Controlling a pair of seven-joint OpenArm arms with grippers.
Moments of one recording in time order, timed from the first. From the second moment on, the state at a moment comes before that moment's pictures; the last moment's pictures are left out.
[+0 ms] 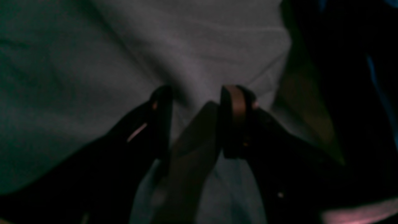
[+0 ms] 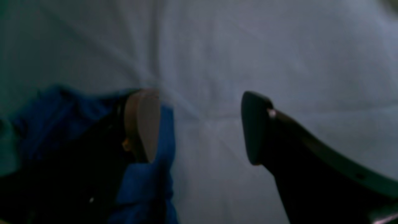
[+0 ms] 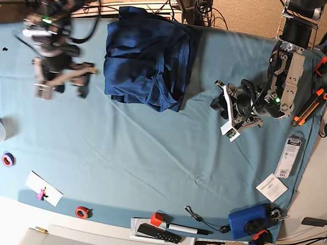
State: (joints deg) left arm -5.3 -19.6 13.5 88.2 -31.2 -28.8 55.4; right arm -15.3 0.5 33.5 128.6 29.0 17.8 -65.0
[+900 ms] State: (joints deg) left arm -5.3 -19.6 13.5 88.2 -31.2 -28.8 55.2; right arm -4.7 0.1 40.8 88.5 56.7 25.4 -72.1
